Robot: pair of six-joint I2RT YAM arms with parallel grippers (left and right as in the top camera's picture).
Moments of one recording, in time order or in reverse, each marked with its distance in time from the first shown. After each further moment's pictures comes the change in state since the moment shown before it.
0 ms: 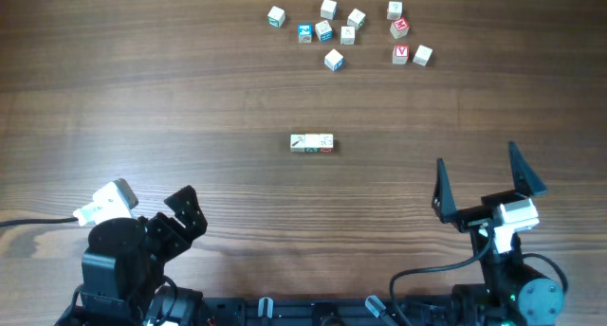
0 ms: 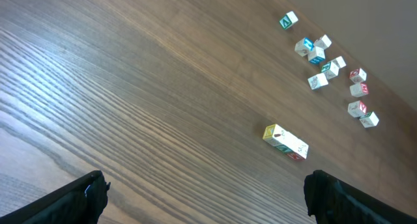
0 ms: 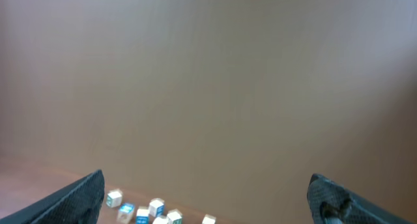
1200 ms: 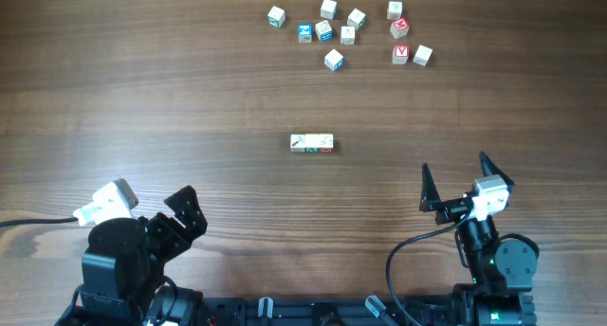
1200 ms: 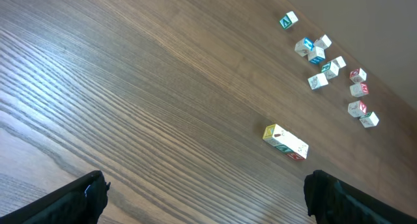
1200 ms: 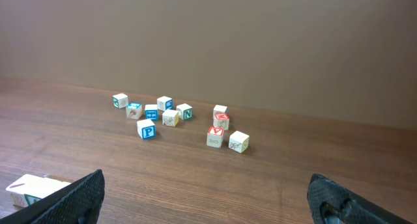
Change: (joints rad) left arm 0.000 0.000 0.000 0.000 0.000 0.000; right arm -0.038 -0.004 -0.121 -0.275 0.014 0.054
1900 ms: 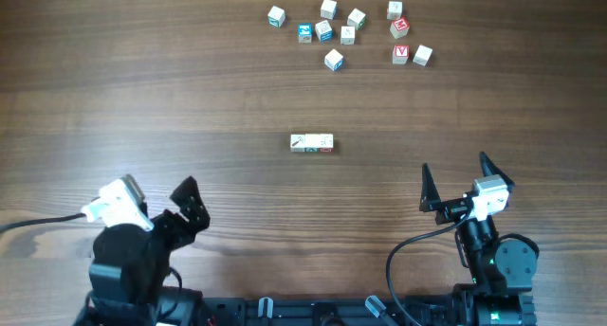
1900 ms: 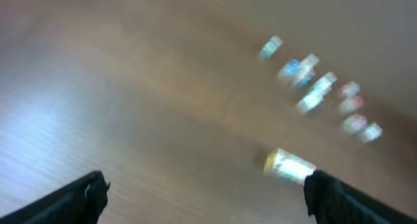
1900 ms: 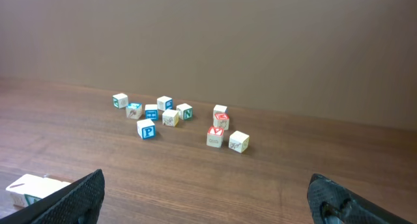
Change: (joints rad) left arm 0.034 -0.115 -0.181 0.255 -0.006 0.174; right arm 0.000 0.000 0.000 0.001 0.000 0.000
